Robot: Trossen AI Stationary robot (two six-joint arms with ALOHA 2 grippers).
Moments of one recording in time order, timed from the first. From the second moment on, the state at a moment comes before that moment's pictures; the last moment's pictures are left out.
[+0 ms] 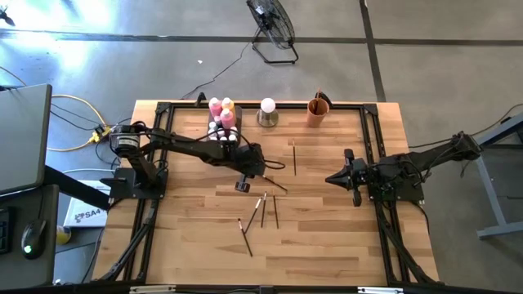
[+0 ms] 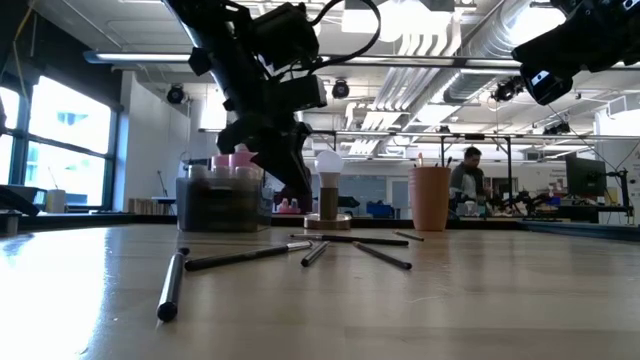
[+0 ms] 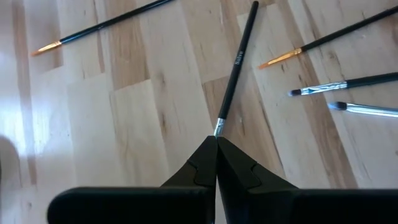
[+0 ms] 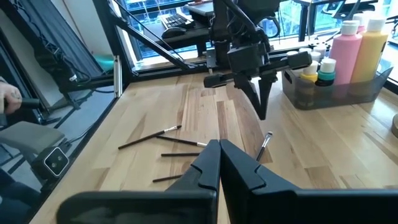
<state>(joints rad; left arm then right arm) 0.08 1.73 1.10 -0.29 -0.03 0.39 0.32 0.41 0.28 -0.06 0.25 0.24</state>
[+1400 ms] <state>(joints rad) 0.11 1.73 1.10 -0.34 -0.03 0.31 0.32 0.41 0.28 -0.06 0.25 0.18</state>
